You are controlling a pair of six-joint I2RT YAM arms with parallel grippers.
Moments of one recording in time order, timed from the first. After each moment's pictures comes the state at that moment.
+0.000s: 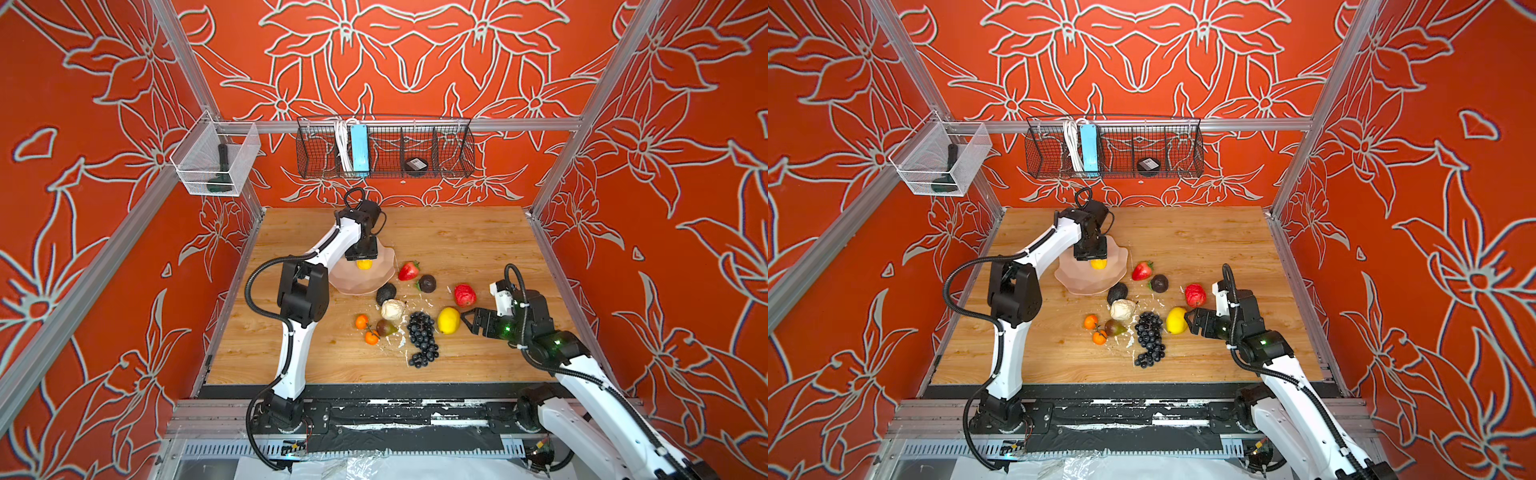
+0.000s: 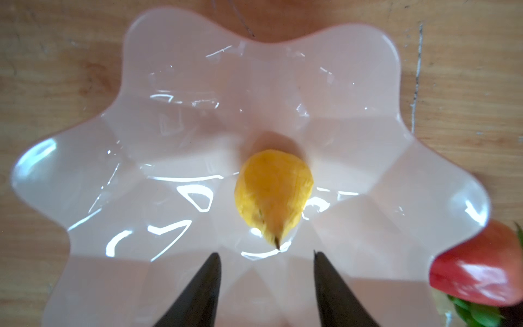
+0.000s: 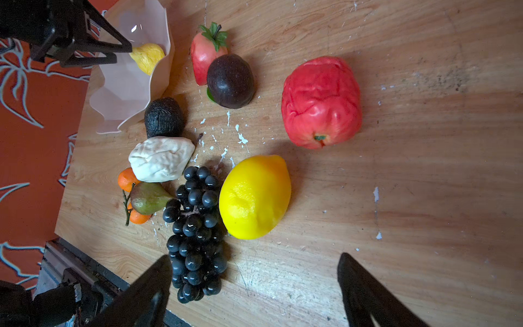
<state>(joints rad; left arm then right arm) -0.33 2.17 1.97 -1.09 -0.12 -0.47 0.26 0.73 0.51 -0.55 -0.30 0.48</state>
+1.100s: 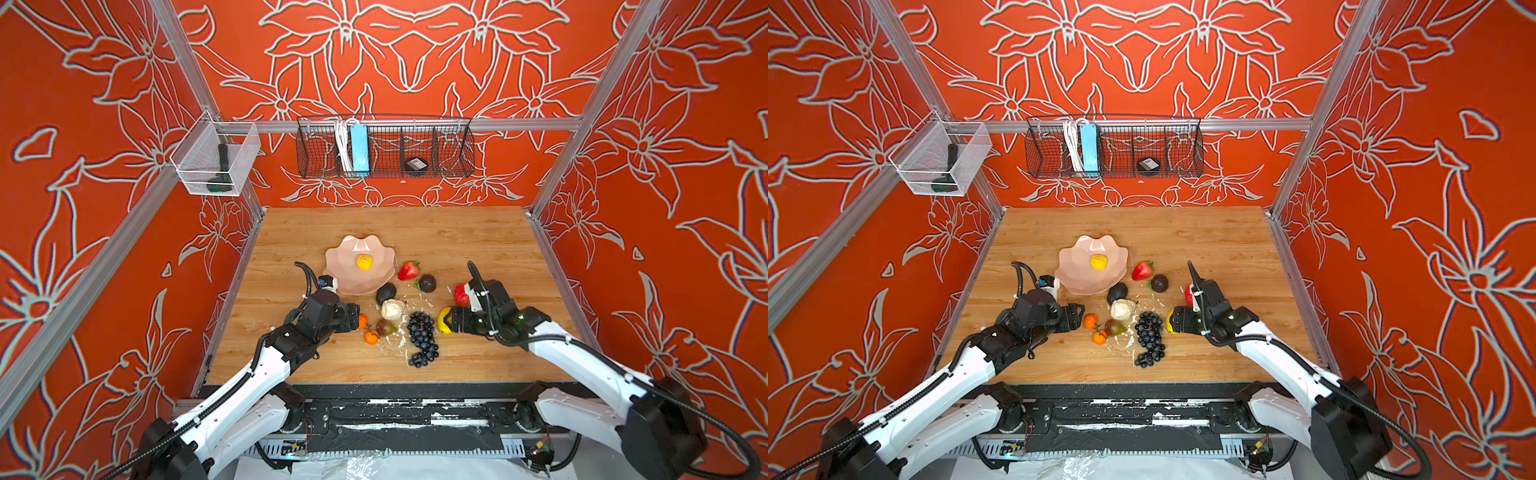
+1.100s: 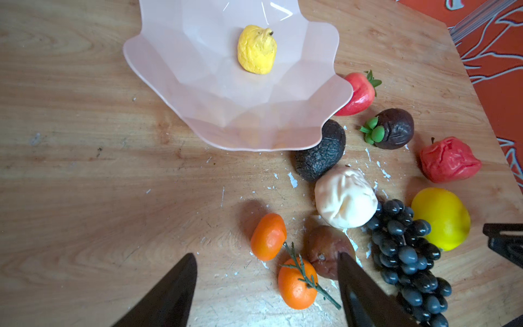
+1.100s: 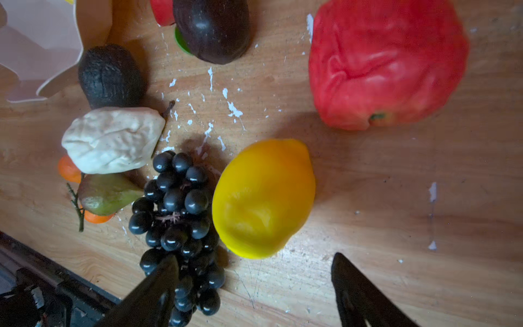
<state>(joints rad) -0.50 0.86 0.54 -0.38 -0.12 -0.57 0.50 1.12 0.64 -0.52 -0.12 0.59</state>
